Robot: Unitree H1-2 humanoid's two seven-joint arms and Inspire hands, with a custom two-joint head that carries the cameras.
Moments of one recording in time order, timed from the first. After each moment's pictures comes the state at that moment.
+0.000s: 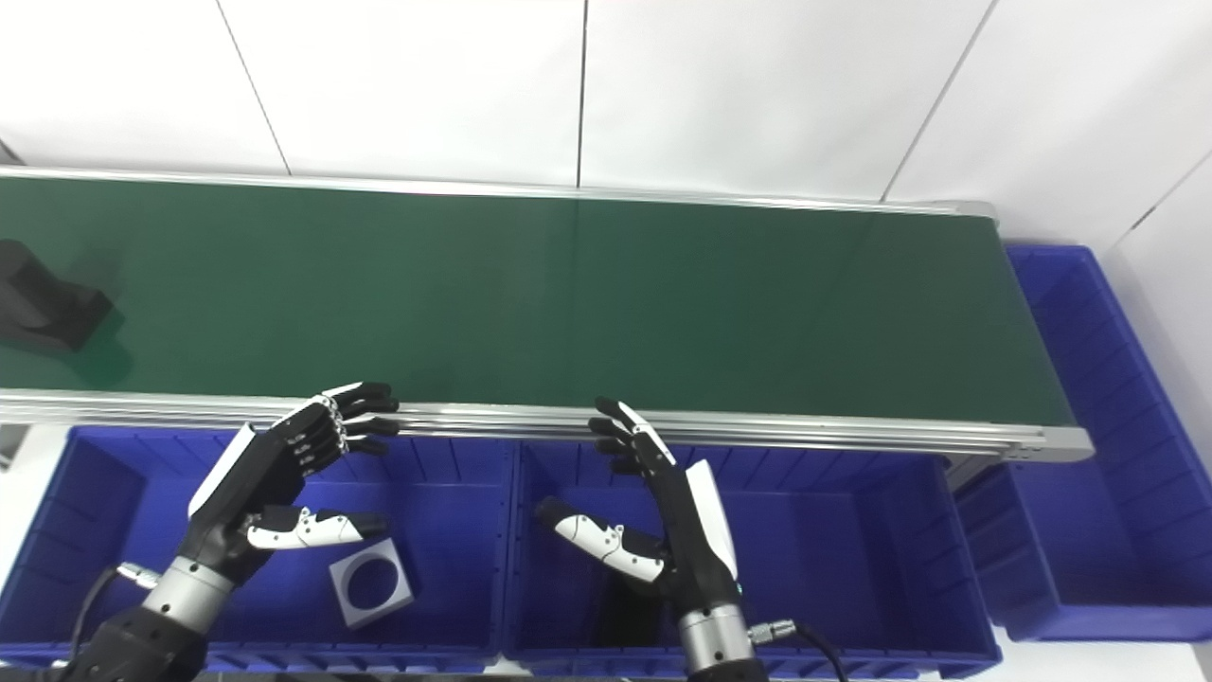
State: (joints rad) left arm 0.23 0.22 -0.07 -0.05 -0.09 -0.25 -0.33; right arm 0.34 0.01 0.27 -0.22 -0.36 -0.04 -0.01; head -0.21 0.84
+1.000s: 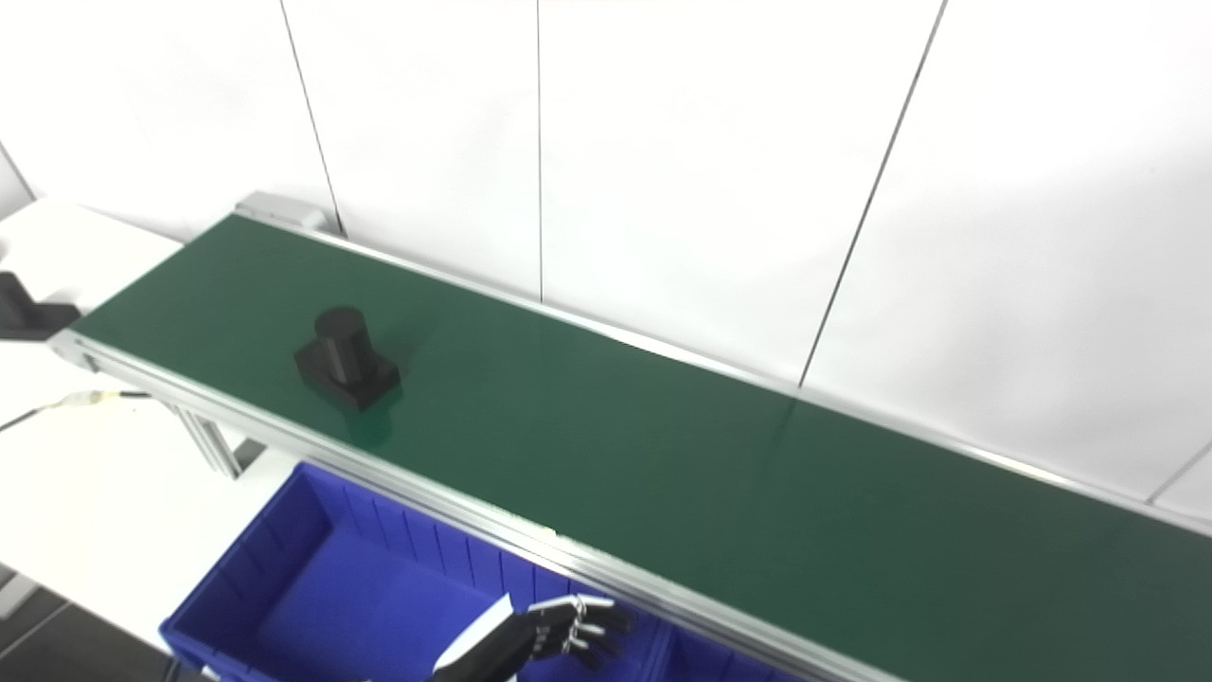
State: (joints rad) left arm 0.23 0.09 -0.19 0.17 0.13 -0.43 -0.19; right arm 0.36 -0.13 0.19 -0.04 -0.26 -0.26 -0.01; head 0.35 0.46
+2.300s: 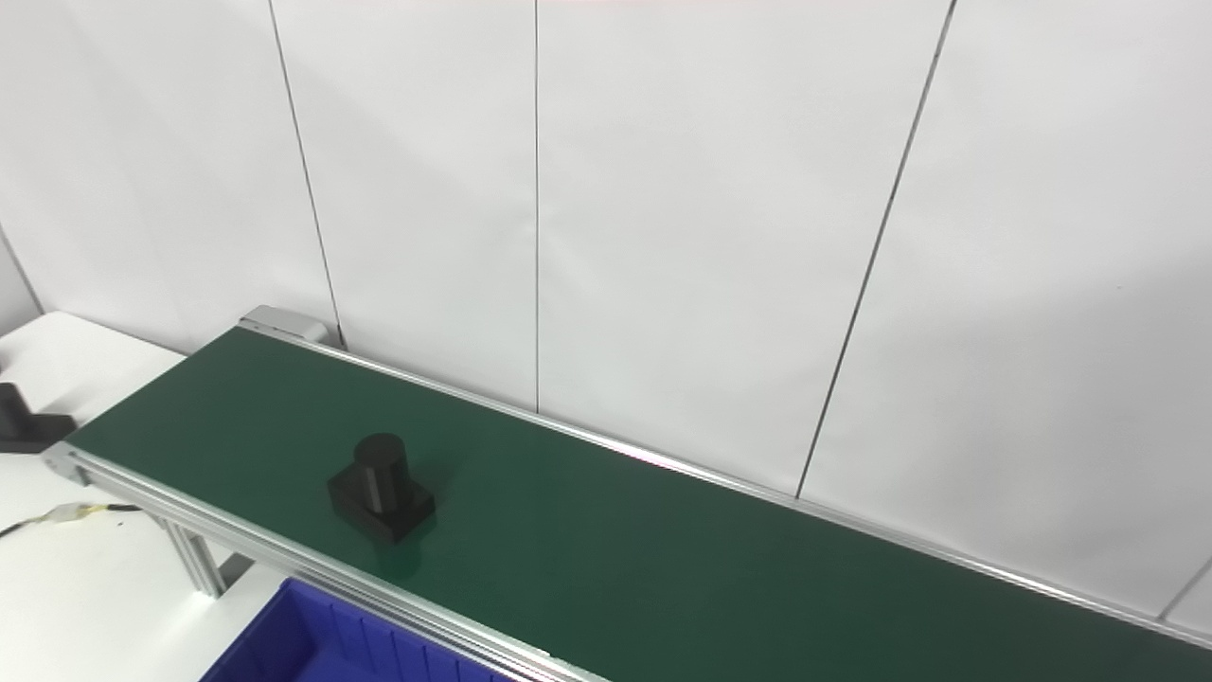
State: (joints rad) left arm 0.21 0.15 -0.28 0.18 0.15 -0.43 -0.05; right arm 0.33 -0.13 0.16 0.06 -0.23 -0.39 -0.02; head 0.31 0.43
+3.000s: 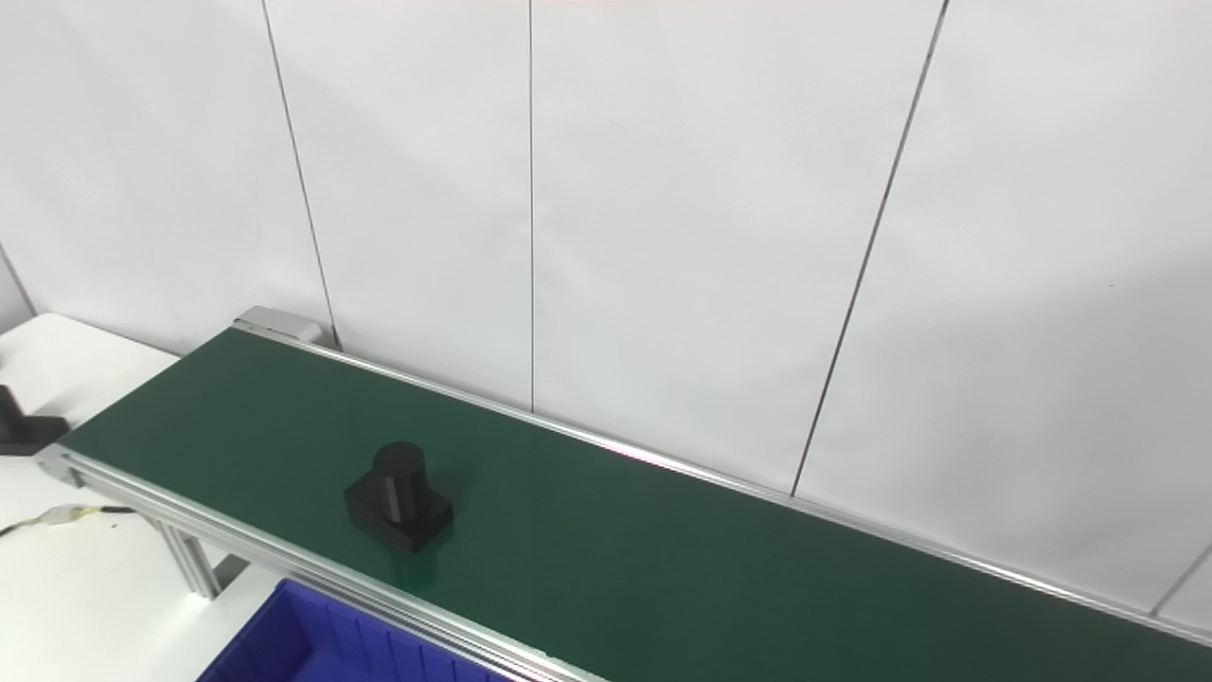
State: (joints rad) left arm 0.19 0.10 -0.27 0.26 0.04 -0.43 -0.13; right arm 0.33 -0.14 0.12 -0.39 -0.05 -0.24 0.06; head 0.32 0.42
